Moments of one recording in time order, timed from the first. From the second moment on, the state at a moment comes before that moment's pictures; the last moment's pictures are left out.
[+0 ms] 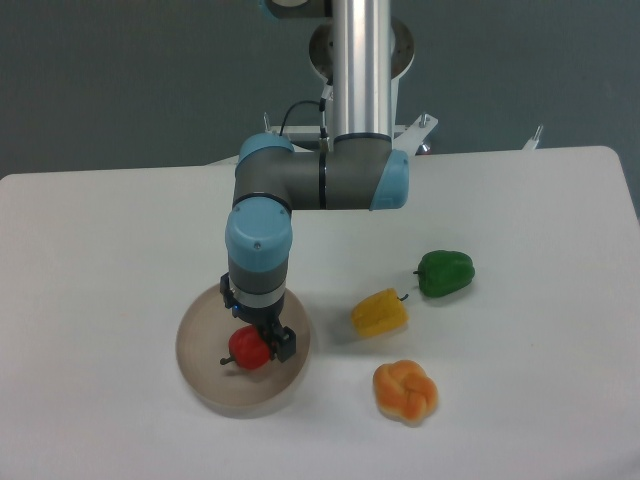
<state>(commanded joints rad) 2.13 -2.18 -1.38 -1.08 1.42 0.82</state>
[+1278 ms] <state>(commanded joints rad) 2.10 -2.23 -1.39 -1.03 1.42 0.77</state>
